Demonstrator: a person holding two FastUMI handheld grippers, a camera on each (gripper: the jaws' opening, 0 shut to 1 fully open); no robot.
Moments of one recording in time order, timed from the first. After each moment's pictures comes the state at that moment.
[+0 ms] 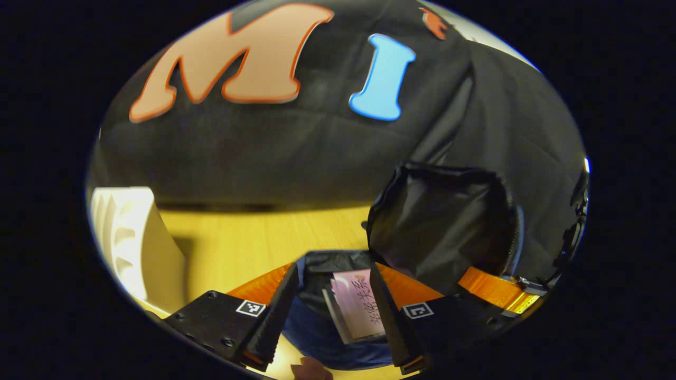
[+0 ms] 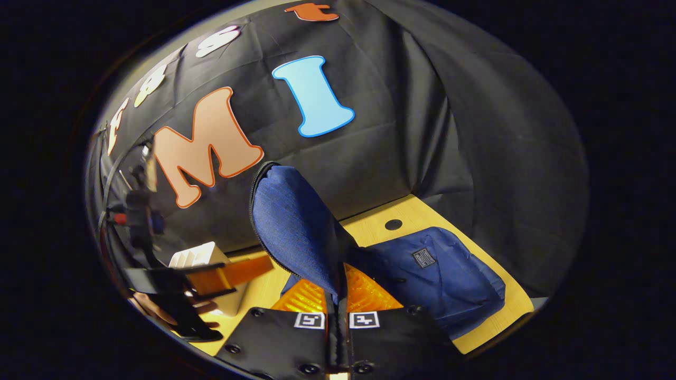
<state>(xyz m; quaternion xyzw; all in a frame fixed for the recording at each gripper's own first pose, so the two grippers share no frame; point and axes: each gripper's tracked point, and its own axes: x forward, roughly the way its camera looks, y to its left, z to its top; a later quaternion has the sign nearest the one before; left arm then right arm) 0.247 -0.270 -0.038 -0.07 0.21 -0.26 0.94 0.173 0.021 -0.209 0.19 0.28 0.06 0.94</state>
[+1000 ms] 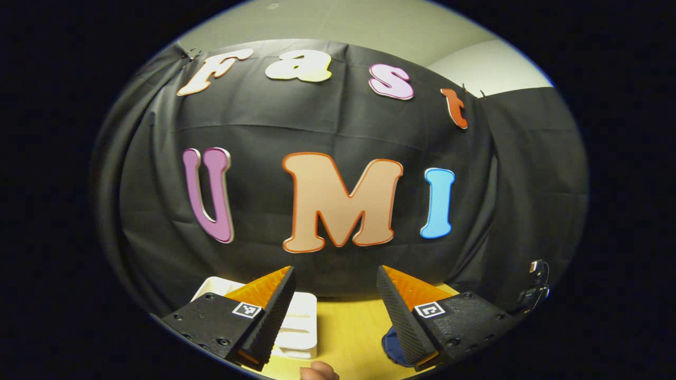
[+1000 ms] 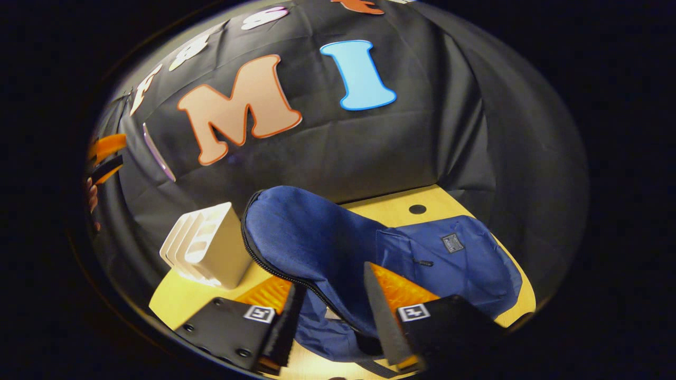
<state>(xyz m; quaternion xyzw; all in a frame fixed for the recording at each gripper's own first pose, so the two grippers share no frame) 0.178 0.000 0.161 -0.08 -0.02 -0.07 0.99 0.125 0.090 -0.250 0.12 0.30 0.12 0.94</state>
